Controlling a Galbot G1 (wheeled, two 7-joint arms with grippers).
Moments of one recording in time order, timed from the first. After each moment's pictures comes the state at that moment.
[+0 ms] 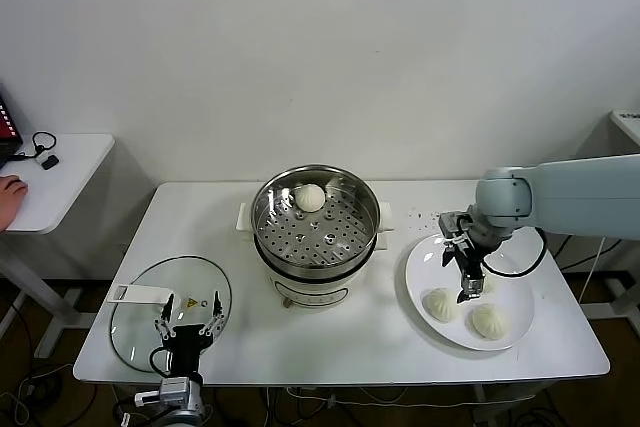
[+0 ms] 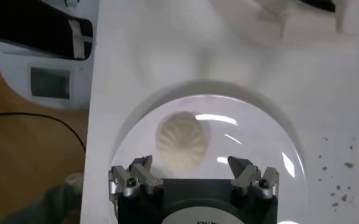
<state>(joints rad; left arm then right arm) 1.59 -1.61 -0.61 -1.81 0.16 -0.14 -0.10 0.84 0.86 -2.09 1.52 0.73 -0.30 -0.74</state>
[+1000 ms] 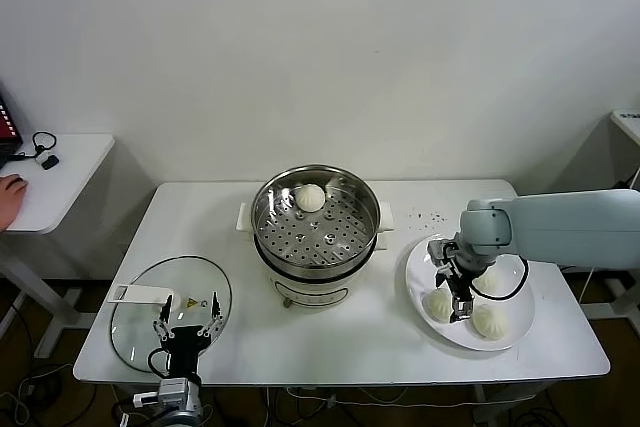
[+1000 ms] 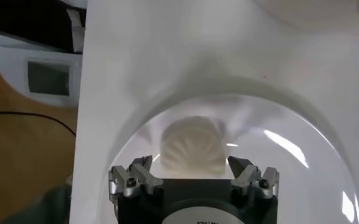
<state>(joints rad) 1.58 -1.61 -0.61 -1.80 0.16 -0.14 -0.10 0.64 0.85 -1.98 1.46 0.64 -0.33 -0.71</state>
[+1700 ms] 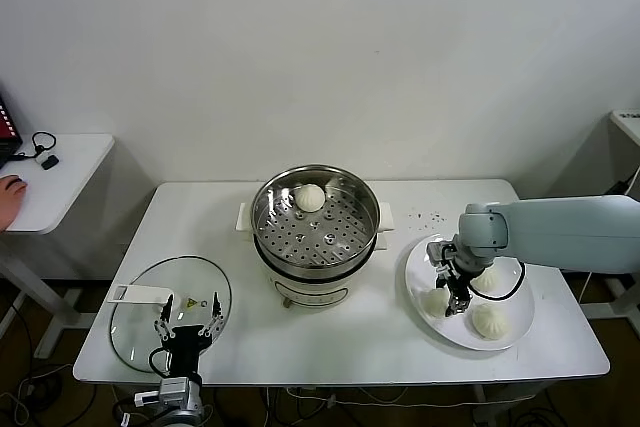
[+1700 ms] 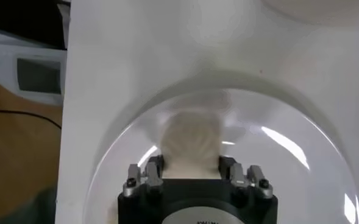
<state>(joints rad) 1.58 -1.61 -0.61 -1.80 0.16 -0.14 -0.10 0.61 0.86 -1.94 1.42 0.62 -0.33 -0.70</state>
